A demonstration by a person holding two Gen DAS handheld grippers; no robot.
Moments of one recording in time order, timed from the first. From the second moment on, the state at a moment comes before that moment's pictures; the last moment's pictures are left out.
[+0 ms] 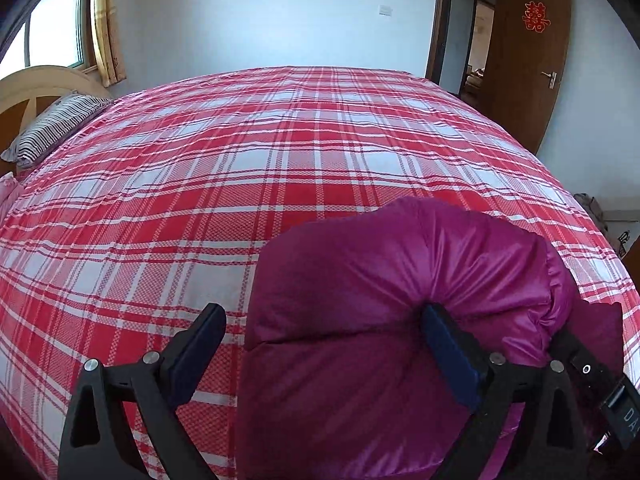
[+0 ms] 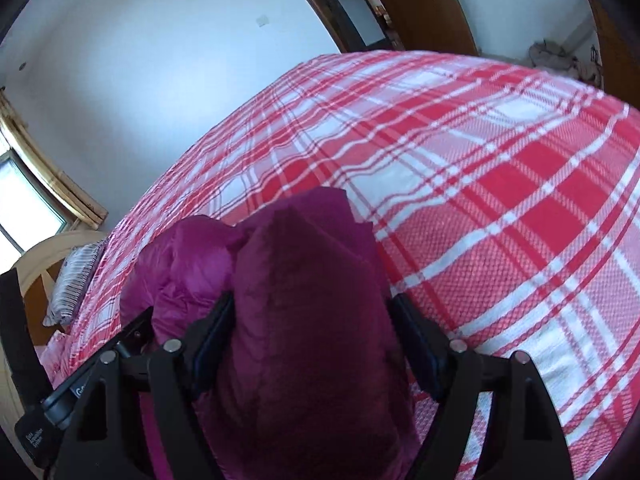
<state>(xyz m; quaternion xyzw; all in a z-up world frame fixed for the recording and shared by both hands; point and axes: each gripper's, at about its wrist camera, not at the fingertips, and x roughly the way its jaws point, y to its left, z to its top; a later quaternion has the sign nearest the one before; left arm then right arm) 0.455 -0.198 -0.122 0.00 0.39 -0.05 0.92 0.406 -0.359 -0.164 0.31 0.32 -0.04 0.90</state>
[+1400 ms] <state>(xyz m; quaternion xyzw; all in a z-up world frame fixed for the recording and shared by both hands) 0.468 -0.164 -0.145 -0.13 0.45 -0.12 0.88 0.414 -0.363 -0.177 0.32 0.33 -0.03 0.89</state>
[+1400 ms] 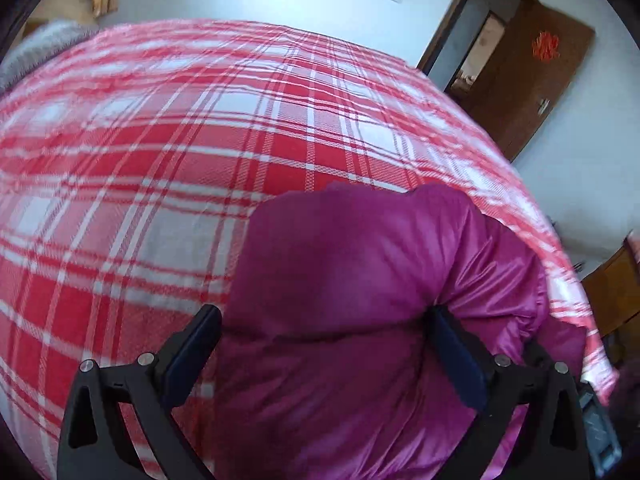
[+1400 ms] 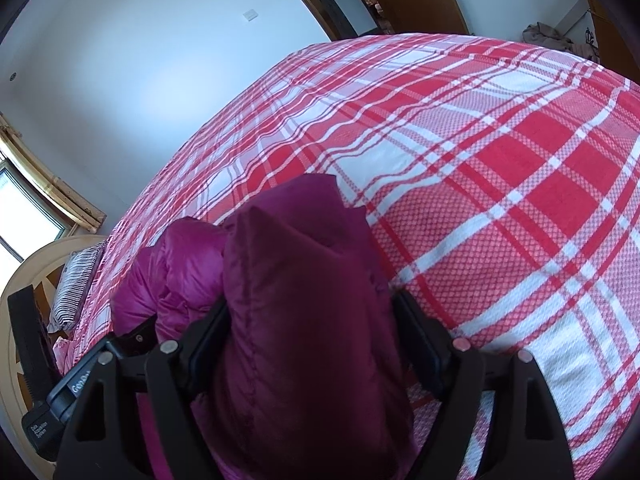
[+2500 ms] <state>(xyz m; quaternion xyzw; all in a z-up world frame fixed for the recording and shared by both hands) 0.385 -0.122 -0.159 -0.13 0.43 -0.25 0.86 0.387 -0.385 -0.179 0.35 0.31 0.05 0.88</state>
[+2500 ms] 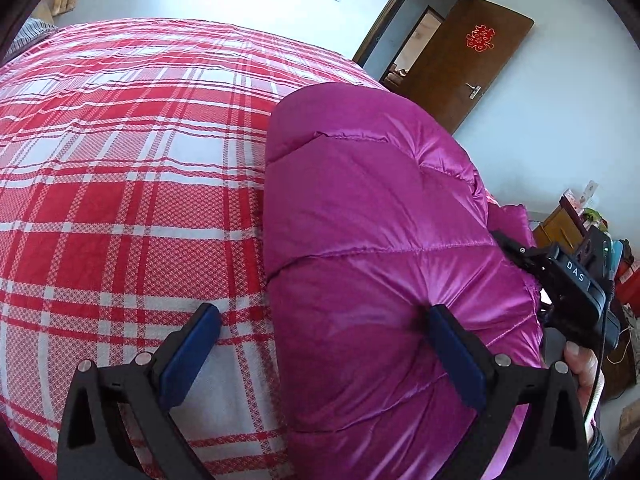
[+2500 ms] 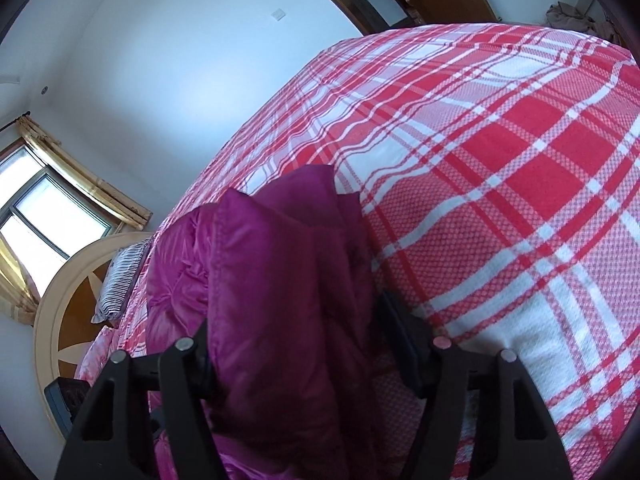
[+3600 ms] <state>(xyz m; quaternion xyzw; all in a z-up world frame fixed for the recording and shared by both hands) 0.289 -0.035 -0.057 -0.08 0.31 -0.25 0.91 0.371 -0.307 -0.128 0.35 0.27 0.25 0.86</state>
